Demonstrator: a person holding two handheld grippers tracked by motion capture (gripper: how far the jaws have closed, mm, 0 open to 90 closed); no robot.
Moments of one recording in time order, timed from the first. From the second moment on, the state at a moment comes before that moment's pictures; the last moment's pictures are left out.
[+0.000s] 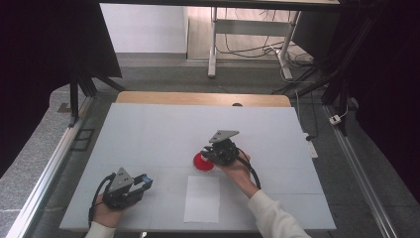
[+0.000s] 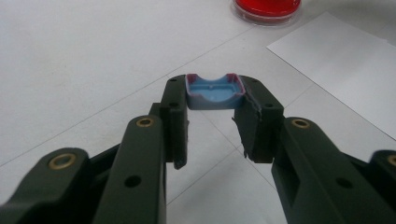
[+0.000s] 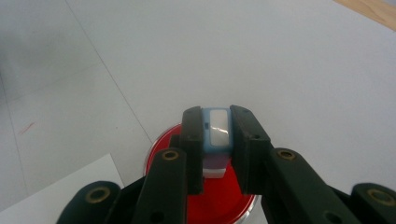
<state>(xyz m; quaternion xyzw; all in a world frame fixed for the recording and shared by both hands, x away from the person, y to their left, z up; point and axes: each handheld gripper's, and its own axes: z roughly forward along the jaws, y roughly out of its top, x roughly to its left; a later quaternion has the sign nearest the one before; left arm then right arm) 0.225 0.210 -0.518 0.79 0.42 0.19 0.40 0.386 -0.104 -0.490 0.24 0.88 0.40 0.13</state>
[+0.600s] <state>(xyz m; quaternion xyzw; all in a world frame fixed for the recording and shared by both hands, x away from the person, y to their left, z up) 0.225 0.210 -0.517 0.79 0.42 0.19 0.41 0.386 -0.103 -0.493 0.24 0.88 0.39 0.13</state>
